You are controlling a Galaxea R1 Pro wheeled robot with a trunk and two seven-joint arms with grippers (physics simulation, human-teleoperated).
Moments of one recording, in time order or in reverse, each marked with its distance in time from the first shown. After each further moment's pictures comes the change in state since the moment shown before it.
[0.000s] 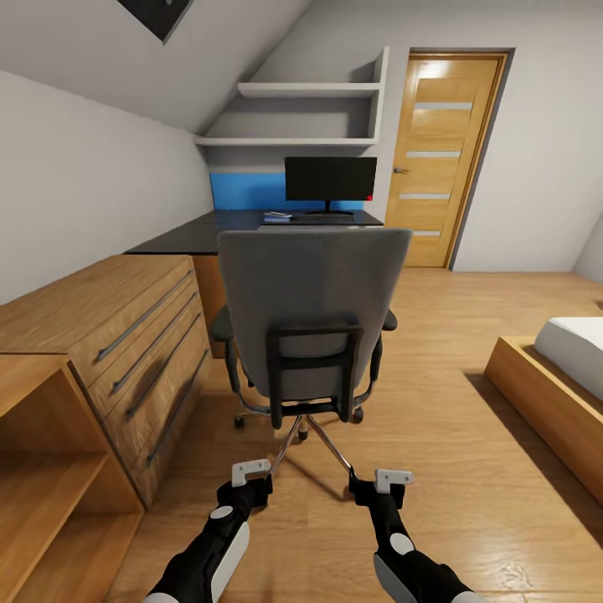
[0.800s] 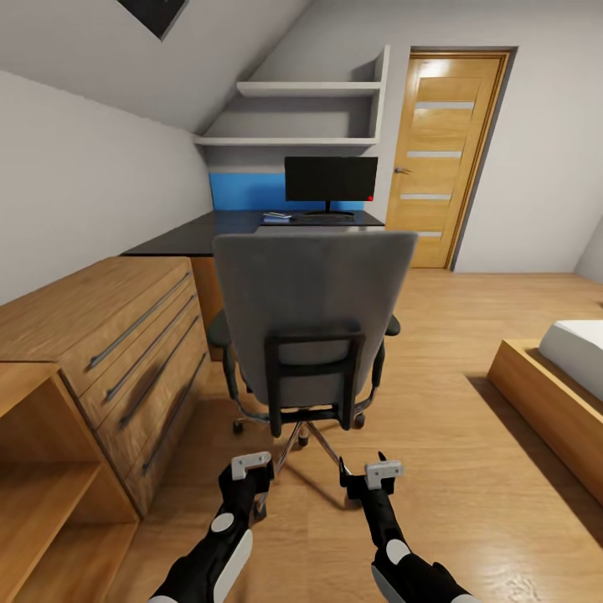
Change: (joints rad) left arm 0.000 0.000 -0.044 0.032 -0.003 -0.271 0.002; right arm 0.005 0.011 0.000 0.008 0.223 -0.161 0.003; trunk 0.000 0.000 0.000
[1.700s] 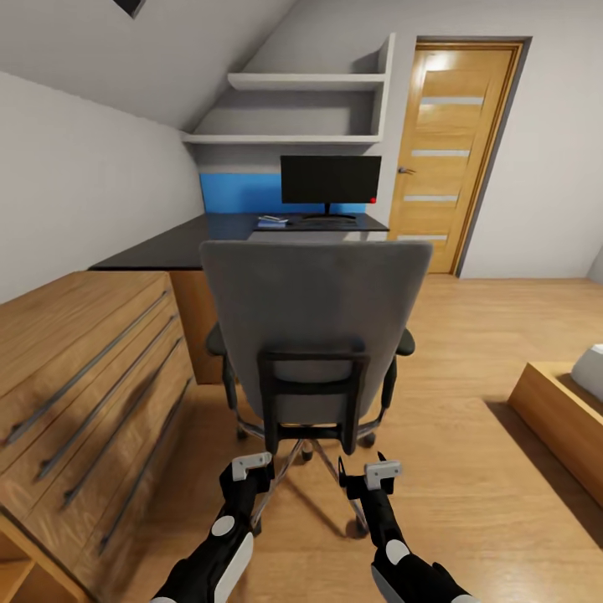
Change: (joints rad) left arm 0.000 0.000 -0.014 0.016 0.001 -0.048 -0.001; right arm 0.001 0.002 0.000 0.000 0.005 -0.001 0.000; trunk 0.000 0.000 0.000
